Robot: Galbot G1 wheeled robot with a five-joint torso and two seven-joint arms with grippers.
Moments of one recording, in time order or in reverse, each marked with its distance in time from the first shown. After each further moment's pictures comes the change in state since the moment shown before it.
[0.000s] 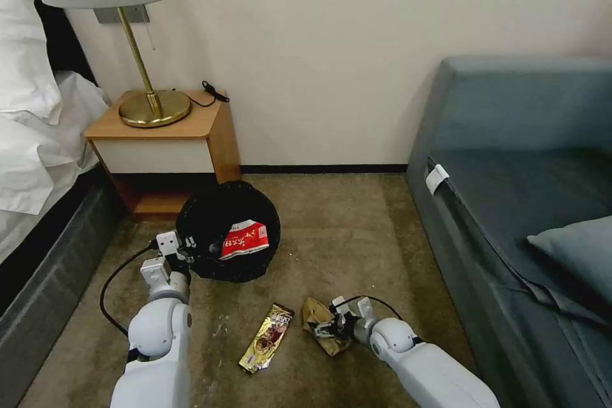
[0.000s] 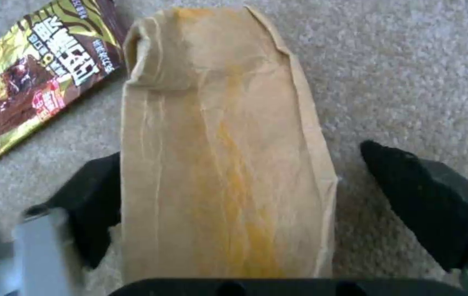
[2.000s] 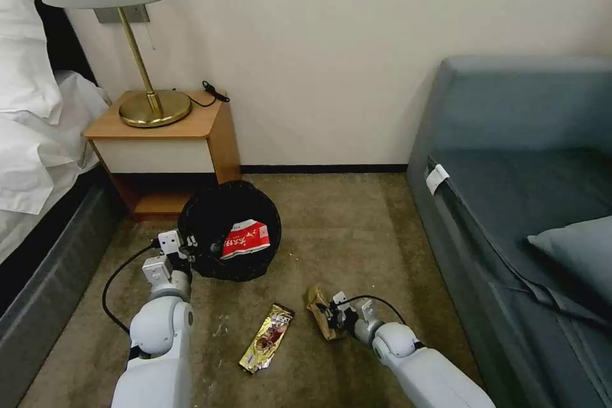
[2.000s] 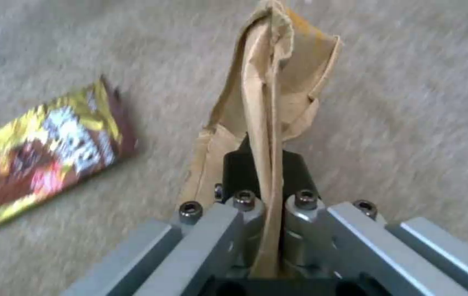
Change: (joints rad) left arm -0.013 0.002 0.004 0.020 -0.003 0.000 0.003; right arm -0.027 0.046 0.095 -0.035 -0.117 0.243 -0.038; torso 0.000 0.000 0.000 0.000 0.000
